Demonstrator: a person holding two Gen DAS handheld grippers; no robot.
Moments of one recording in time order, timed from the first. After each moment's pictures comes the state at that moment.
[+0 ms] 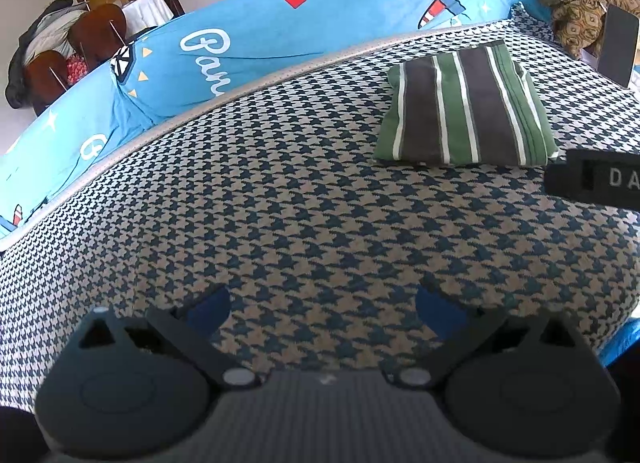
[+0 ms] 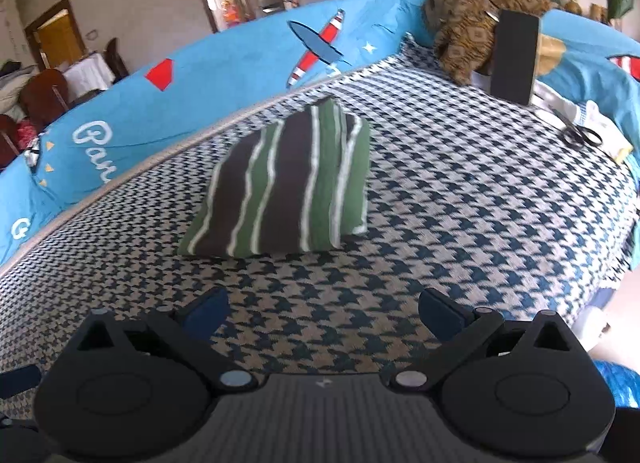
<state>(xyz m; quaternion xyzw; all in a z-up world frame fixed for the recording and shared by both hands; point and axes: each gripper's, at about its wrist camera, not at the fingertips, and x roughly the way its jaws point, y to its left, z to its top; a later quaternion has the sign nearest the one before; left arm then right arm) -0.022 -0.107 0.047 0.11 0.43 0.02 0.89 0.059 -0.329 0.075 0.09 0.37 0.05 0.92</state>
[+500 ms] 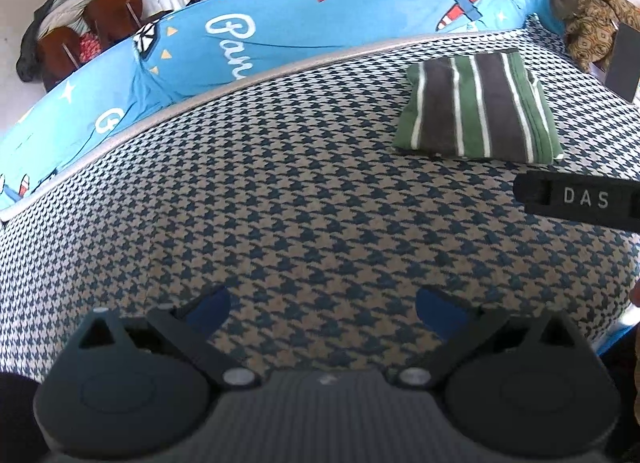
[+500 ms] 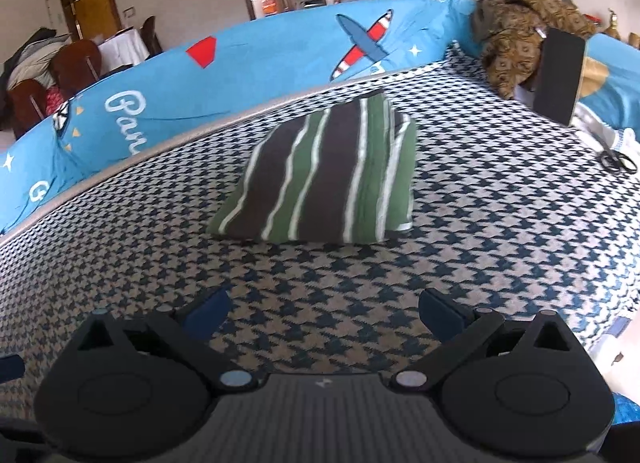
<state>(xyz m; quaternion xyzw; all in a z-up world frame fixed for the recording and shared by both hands) -0.041 -0.081 0.052 0.08 0.44 0.04 0.89 0.060 -0.302 0.065 0.04 0.38 0.09 0.92</state>
